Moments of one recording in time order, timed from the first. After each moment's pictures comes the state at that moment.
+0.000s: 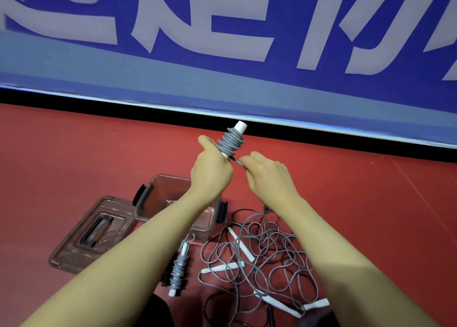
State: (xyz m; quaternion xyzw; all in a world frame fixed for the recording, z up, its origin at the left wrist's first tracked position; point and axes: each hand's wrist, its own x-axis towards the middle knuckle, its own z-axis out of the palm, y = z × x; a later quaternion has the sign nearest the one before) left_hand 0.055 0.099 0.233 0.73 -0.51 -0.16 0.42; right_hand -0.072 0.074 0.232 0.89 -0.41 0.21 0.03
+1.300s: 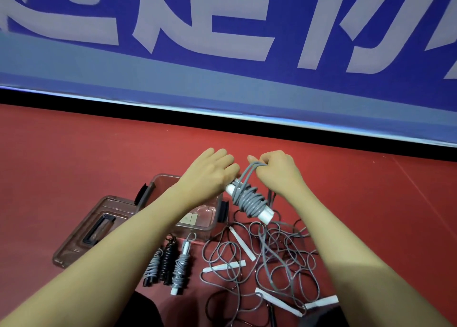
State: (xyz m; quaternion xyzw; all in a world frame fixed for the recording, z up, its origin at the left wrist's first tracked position) left_hand 0.088 0.108 0.227 0.43 -0.83 0.28 0.19; right_hand -0.081 0.062 0.248 0.76 -0.58 0.19 -0.23
